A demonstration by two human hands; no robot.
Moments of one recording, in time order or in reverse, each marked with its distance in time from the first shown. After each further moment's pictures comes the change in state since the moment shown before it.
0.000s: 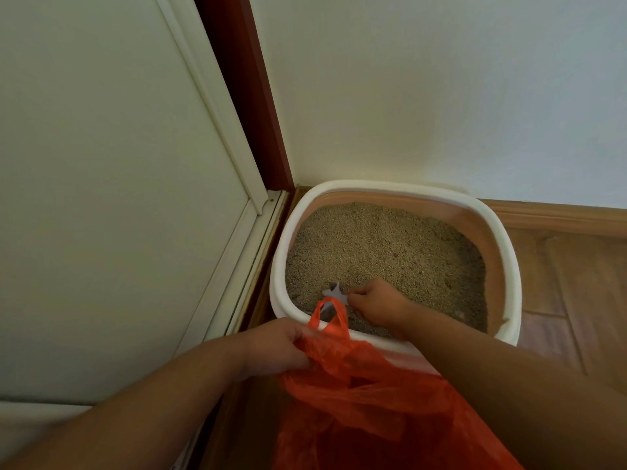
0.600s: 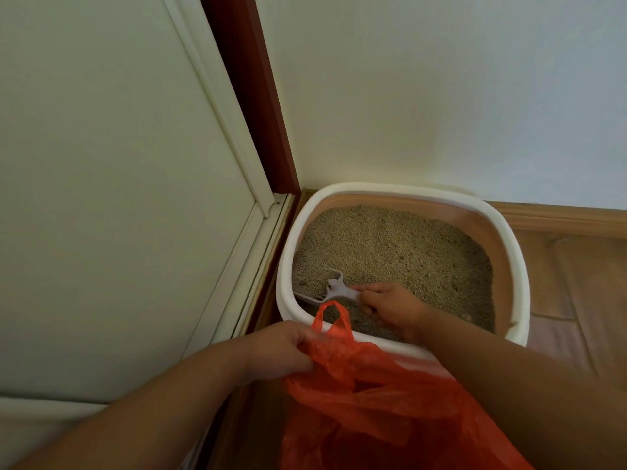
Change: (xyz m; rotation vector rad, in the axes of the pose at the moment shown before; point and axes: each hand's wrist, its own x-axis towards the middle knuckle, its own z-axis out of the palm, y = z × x) left_hand -0.011 0.004 0.000 0.028 0.014 -0.004; right_hand -0.006 0.006 -0.004 0.517 -0.094 0.033
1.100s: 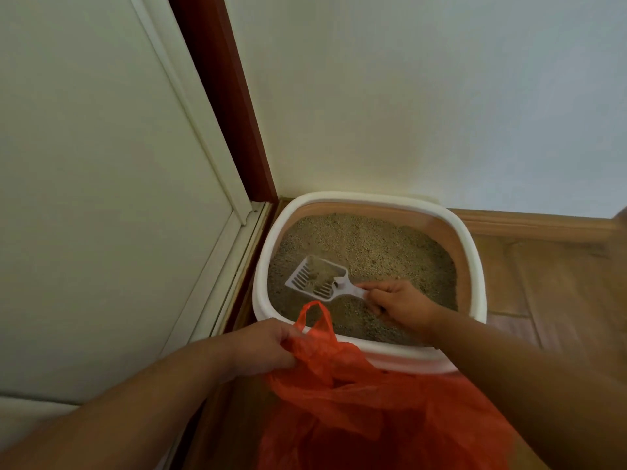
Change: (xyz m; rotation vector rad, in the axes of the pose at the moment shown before) left_hand 0.003 0.017 0.009 0.062 0.016 -0.020; right_hand -0.051 -0.013 -0.051 -0.077 0.049 -0.109
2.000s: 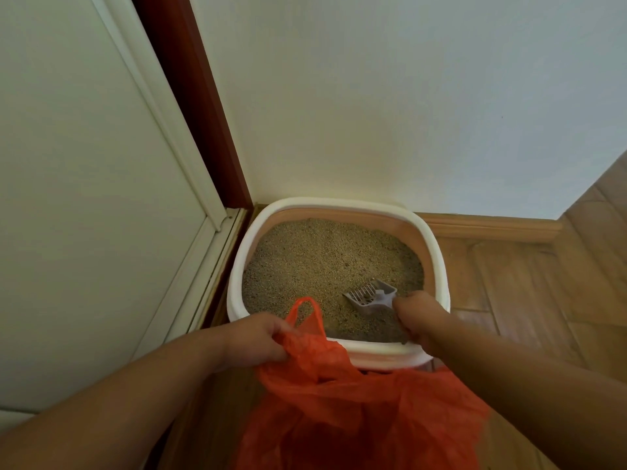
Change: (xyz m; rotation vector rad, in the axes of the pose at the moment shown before) left_hand 0.014 0.021 0.009 0.031 -0.022 0.080; right_hand -0.039 0.013 -0.043 -0.160 0.475 0.301
